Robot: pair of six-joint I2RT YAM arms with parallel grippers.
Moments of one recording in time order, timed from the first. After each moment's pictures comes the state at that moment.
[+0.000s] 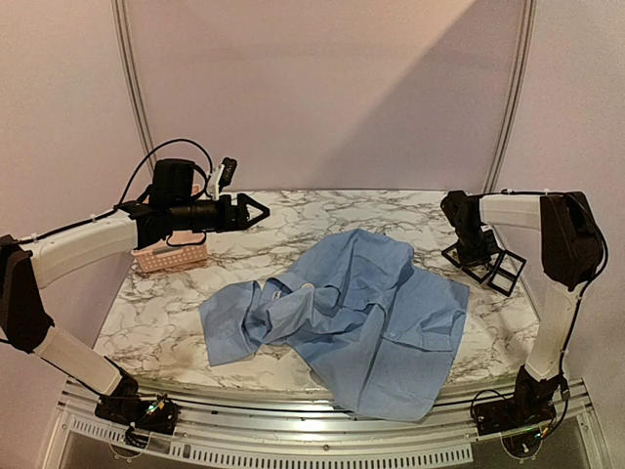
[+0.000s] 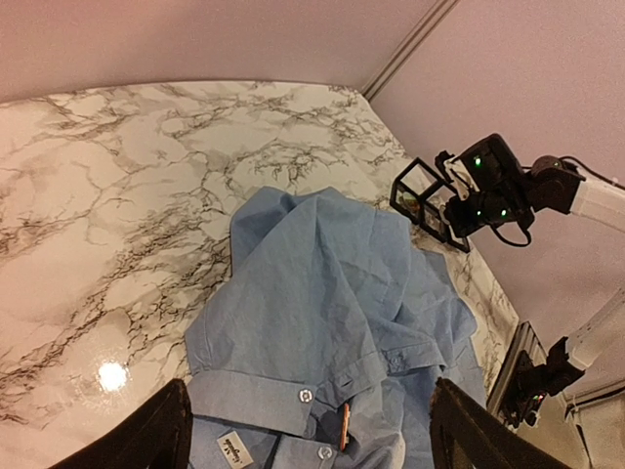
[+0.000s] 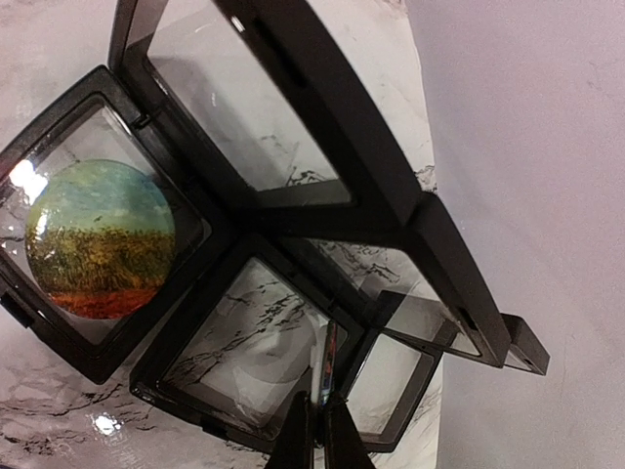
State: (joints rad) left arm -0.44 1.43 1.06 -0.09 0.45 -0.39; right arm 0.23 1.94 1.36 -0.83 0.68 0.26
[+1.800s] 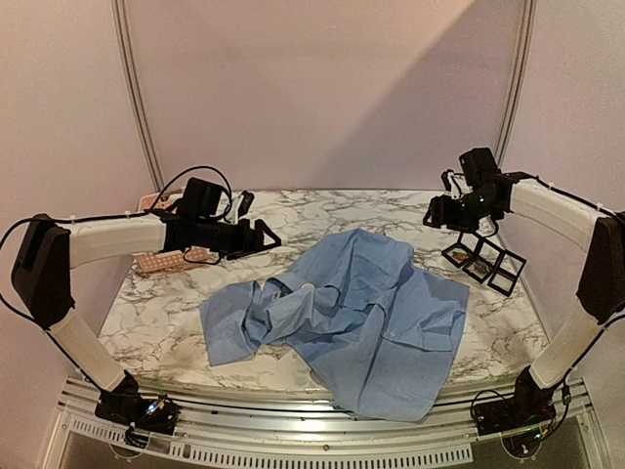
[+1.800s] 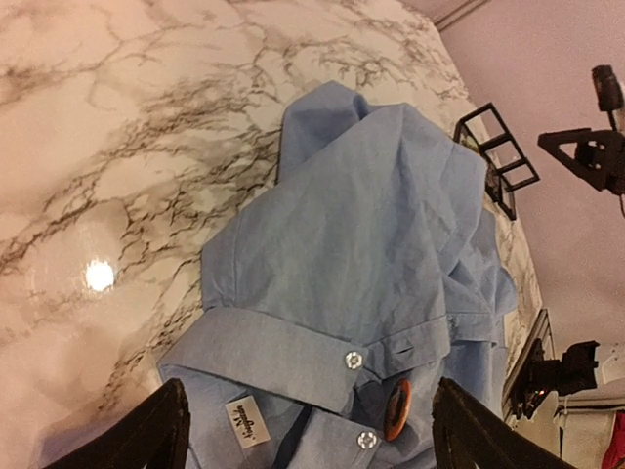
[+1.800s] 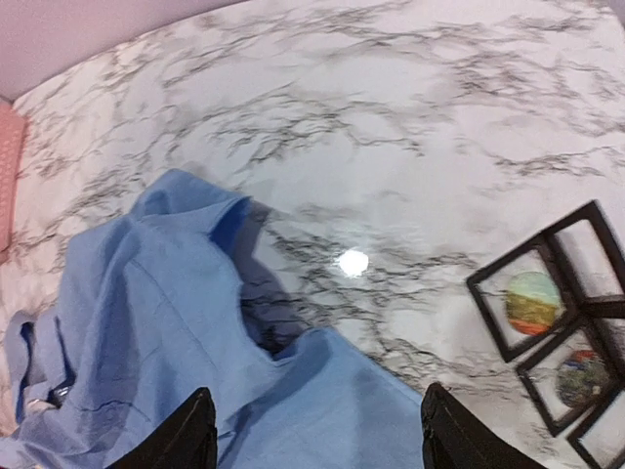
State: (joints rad) left arm -0.48 1.62 1.08 -0.15 0.43 -0.48; right arm 0.26 1.63 1.36 -0.62 -0.10 0.30
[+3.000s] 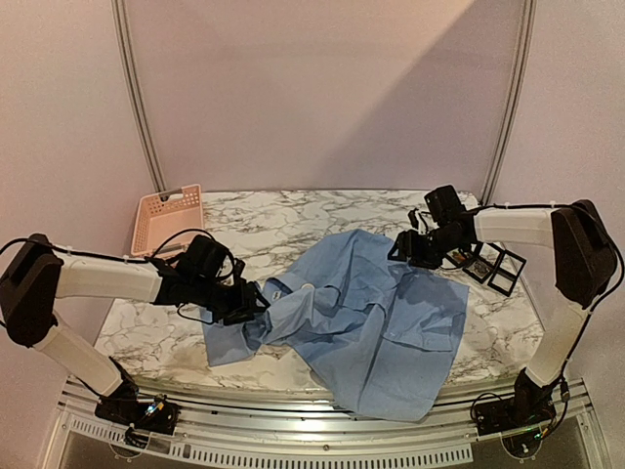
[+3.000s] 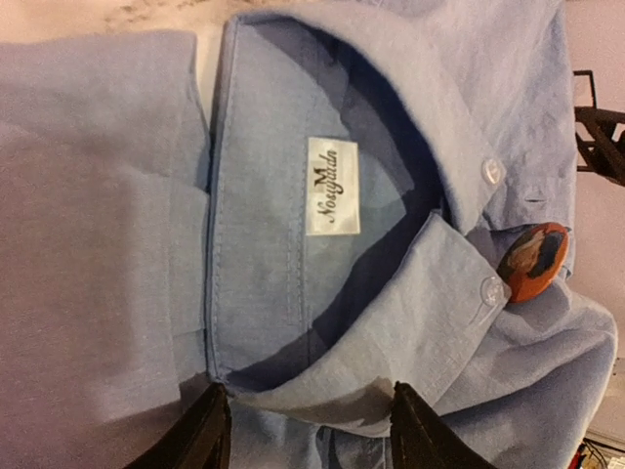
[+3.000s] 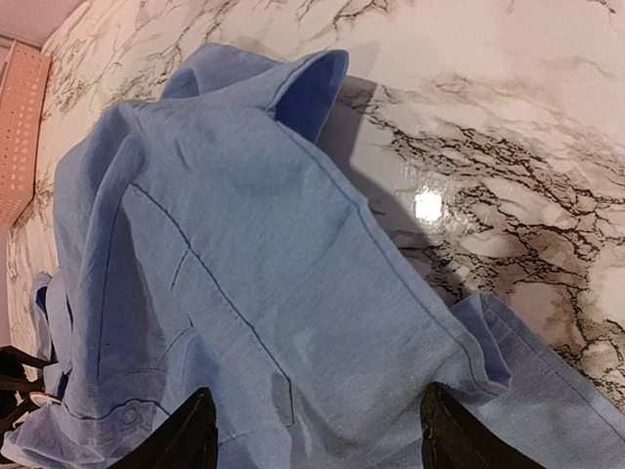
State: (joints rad) left arm -0.64 1.48 0.68 -0.11 0.32 -0.87; right arm 0.40 1.79 1.17 -0.33 -0.28 0.49
